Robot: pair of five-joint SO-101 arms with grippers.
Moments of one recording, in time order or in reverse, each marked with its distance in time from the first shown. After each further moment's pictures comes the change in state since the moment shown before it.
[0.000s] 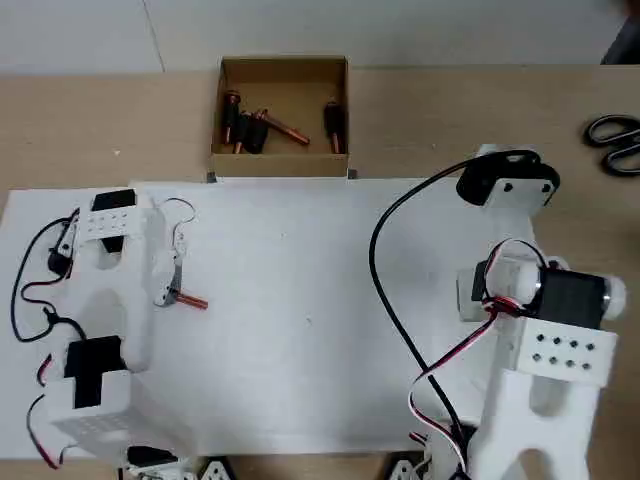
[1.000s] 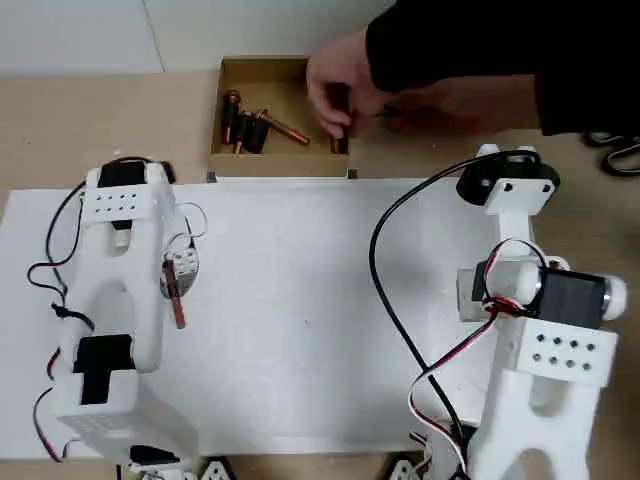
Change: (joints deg) left arm 4.8 0.2 -12.4 18.4 -55.9; right arm 0.0 0.0 0.0 0.0 0.0
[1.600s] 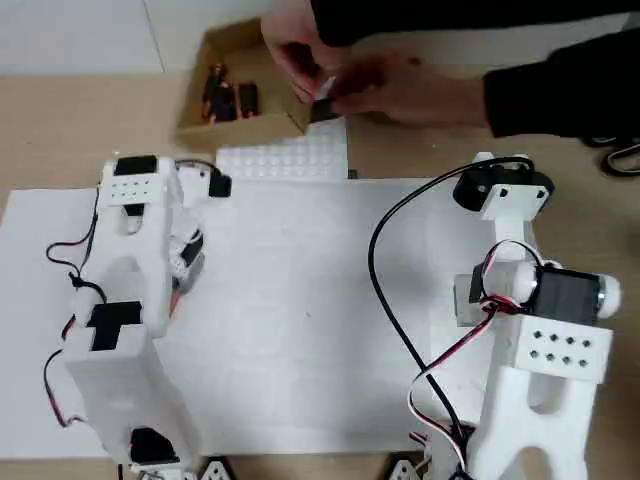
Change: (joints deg) left arm 0.2 14.4 -10.9 0.1 -35.4; right arm 0.0 0.0 2.6 0.0 0.0
